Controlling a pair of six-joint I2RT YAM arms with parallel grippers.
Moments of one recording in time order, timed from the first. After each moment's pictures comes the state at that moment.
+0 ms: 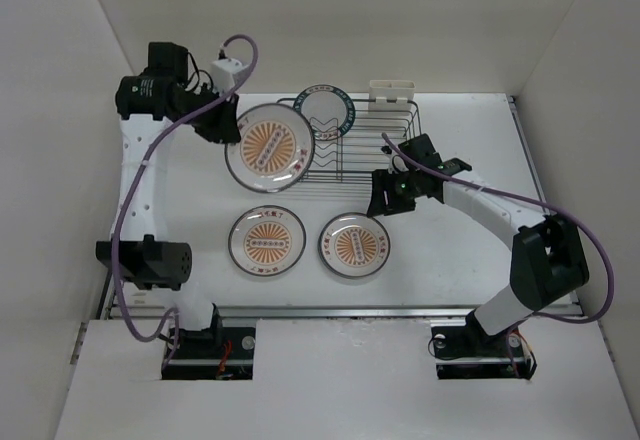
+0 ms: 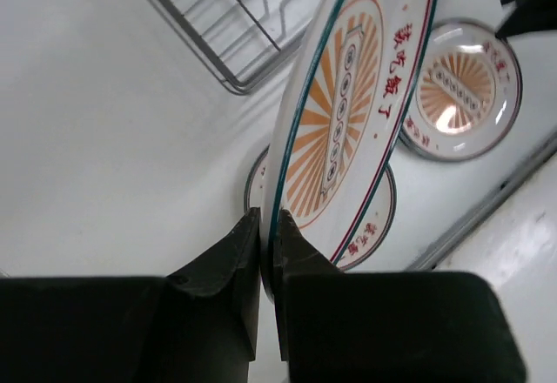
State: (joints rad) left arm -0.04 1.68 2.12 -1.37 0.55 0.46; right arm 0.44 1.56 1.13 -0.58 -0.35 0.31
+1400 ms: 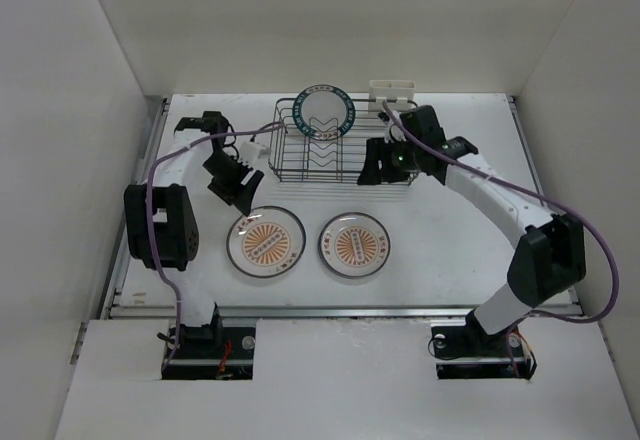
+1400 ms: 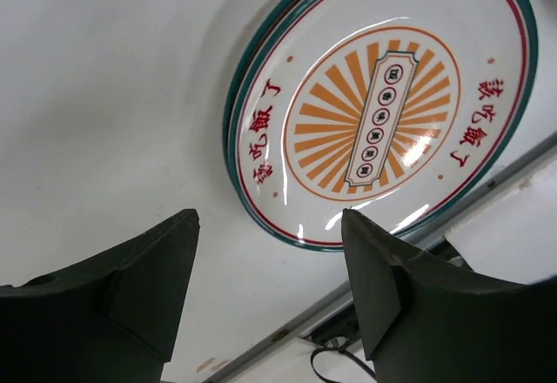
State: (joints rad) left arm -0.06 1.84 1.50 -1.23 0.36 0.63; right arm 0.44 1.58 1.32 -0.57 -0.38 0.29
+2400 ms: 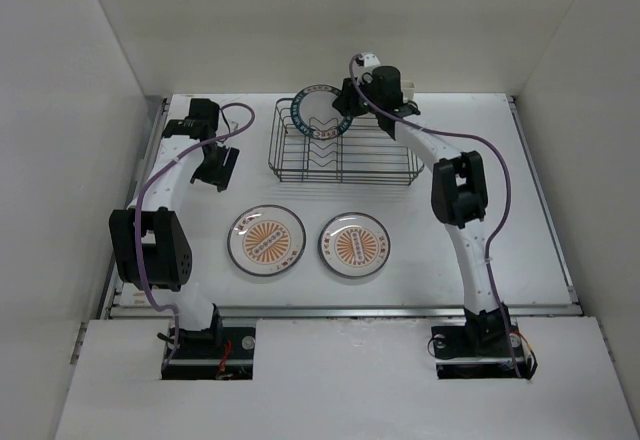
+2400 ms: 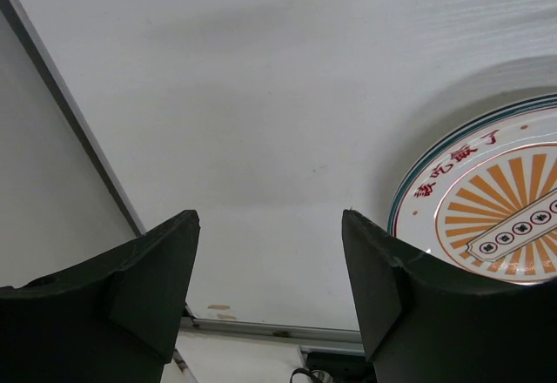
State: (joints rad) left arm -0.06 1.66 1.46 -1.00 -0.16 0.24; right arm 0.35 2.46 2.18 -0.04 -0.30 0.19
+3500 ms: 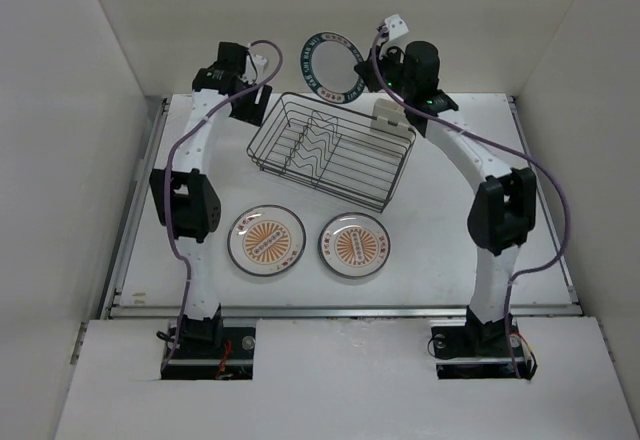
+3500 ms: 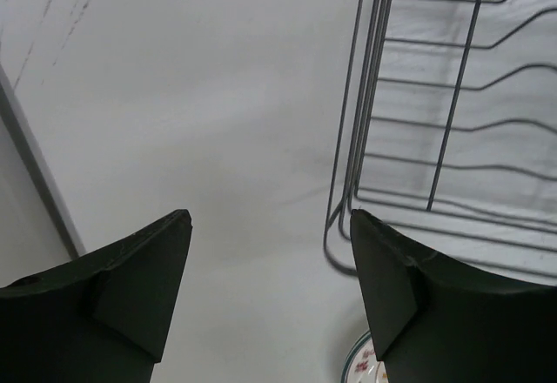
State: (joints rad) left arm -0.15 2.07 2.15 -0.99 -0.06 0.21; right arm 0.35 2.07 1.93 0.09 -0.31 0.02
